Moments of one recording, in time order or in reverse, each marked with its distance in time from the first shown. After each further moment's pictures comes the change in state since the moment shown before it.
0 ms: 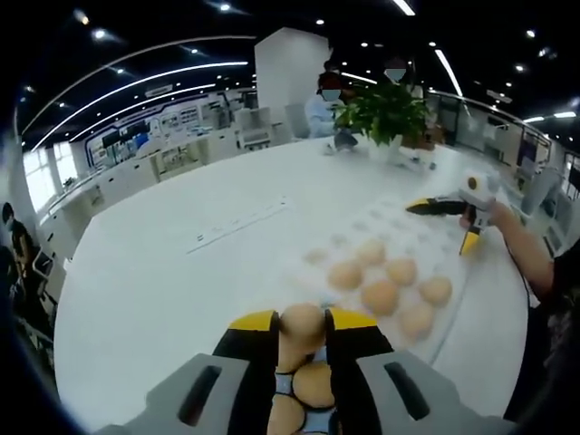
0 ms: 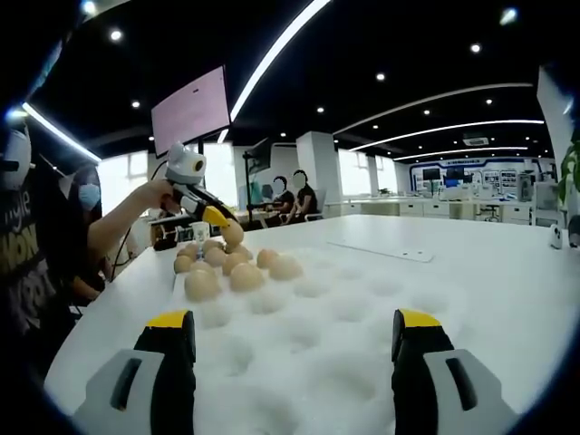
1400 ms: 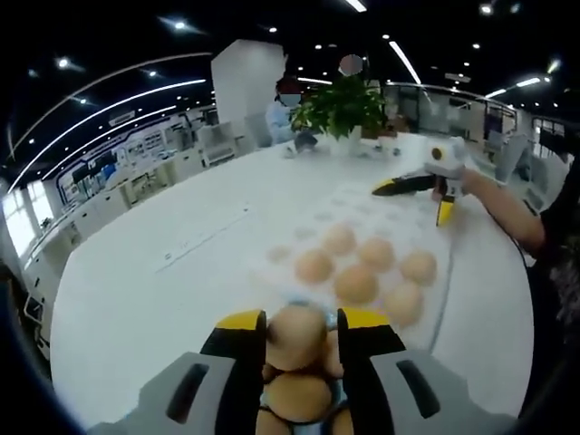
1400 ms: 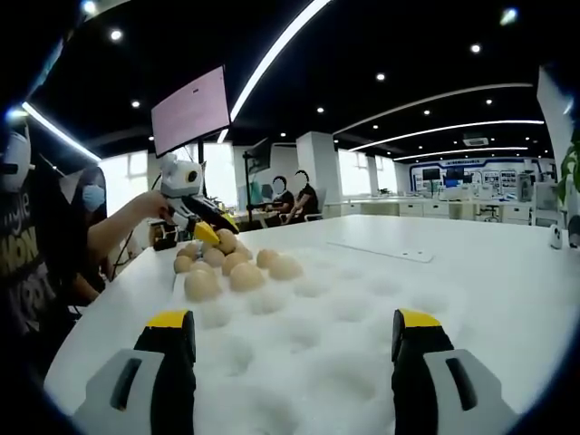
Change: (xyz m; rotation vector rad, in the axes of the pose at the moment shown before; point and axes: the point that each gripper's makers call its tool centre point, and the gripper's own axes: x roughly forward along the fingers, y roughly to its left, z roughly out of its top) left arm 0.017 -0.004 -0.013 0.169 -0.030 -0.085; right arm 0.003 0.000 0.000 0.000 0.000 -0.001
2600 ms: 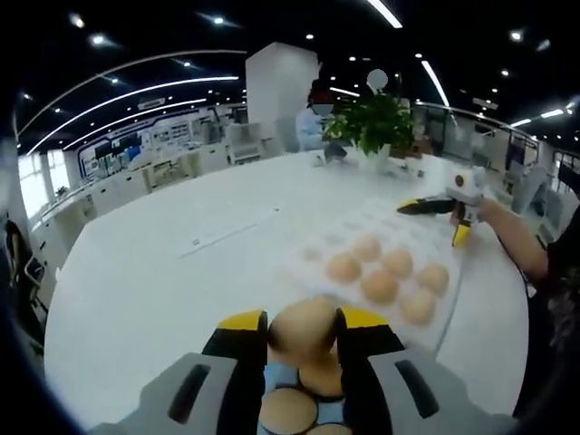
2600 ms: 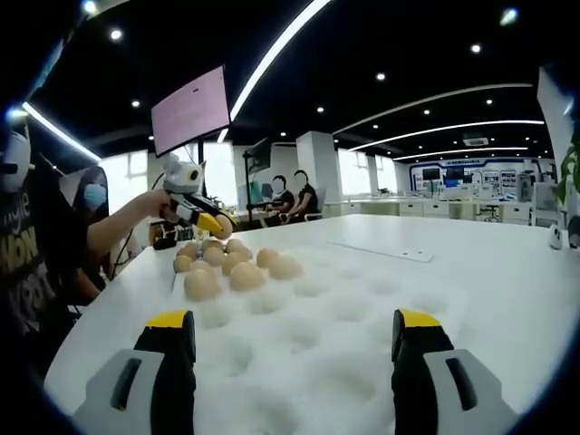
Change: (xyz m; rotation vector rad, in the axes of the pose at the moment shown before) left arm -0.030 0.015 -0.001 -0.159 -0.062 0.068; right arm -0.002 0.001 -0.001 -0.004 0.007 -0.001
